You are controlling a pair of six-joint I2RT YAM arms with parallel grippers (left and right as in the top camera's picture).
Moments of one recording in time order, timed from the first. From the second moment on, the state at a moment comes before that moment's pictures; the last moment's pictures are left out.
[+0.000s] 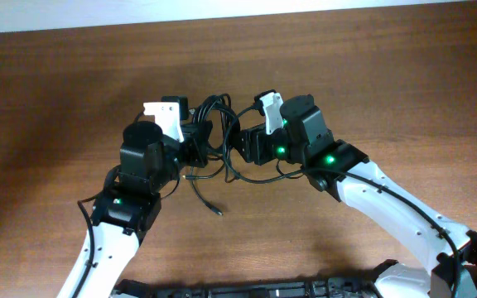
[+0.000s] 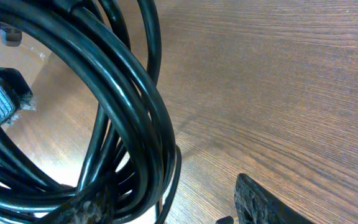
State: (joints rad) left arm -0.33 1.10 0.77 -0.13 0.28 -0.42; right arm 0.53 1.45 0.91 -0.10 -0.38 0.41
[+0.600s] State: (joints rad) left arm -0.35 1.10 0.77 -0.11 0.35 -0.43; right arm 0.51 1.45 0.91 -0.07 -0.34 0.42
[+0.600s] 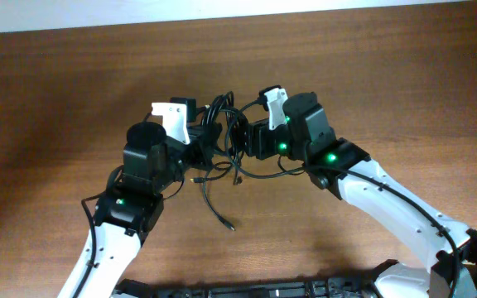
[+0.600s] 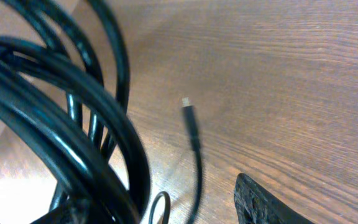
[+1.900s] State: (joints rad) left arm -0.04 1.10 0.77 -0.16 0.75 -0.09; right arm 0.21 1.55 0.91 -0.12 -0.70 0.13
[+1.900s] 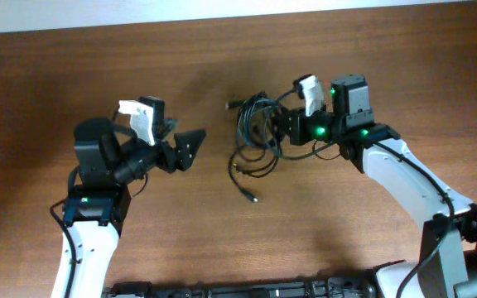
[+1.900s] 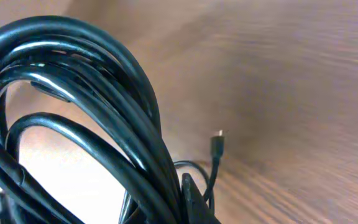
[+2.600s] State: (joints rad) left arm -0.23 1.21 0.77 -0.06 0.59 0.06; right arm 0.46 1.52 0.91 -0.22 -0.49 -0.17
